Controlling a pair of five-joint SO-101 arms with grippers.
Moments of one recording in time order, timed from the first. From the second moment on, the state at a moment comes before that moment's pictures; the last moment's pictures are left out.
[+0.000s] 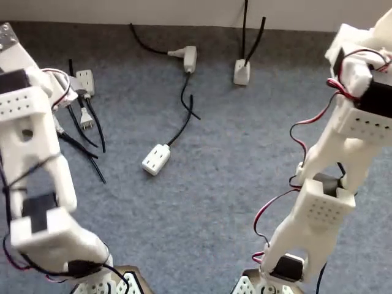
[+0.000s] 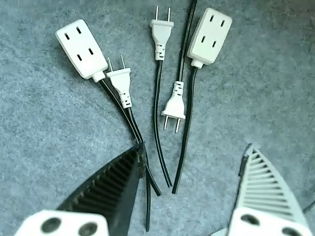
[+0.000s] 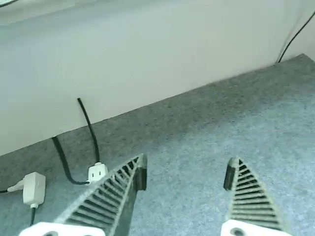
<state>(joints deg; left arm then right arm) -25.4 11.7 -17.5 79.8 19.0 12.7 30.1 -94.8 98.9 -6.1</state>
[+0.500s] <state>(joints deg) -27.7 65.5 -71.3 94.0 24.0 21.4 30.1 -94.8 98.9 -6.1</state>
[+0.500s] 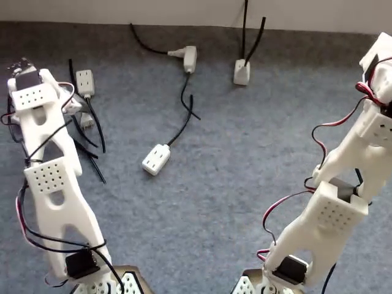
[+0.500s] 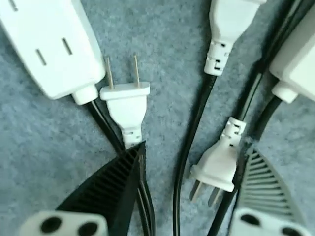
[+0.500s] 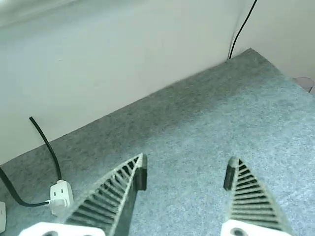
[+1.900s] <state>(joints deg) -23.0 48.7 -60.4 100.7 14.5 21.2 30.1 -94.8 98.9 -6.1</state>
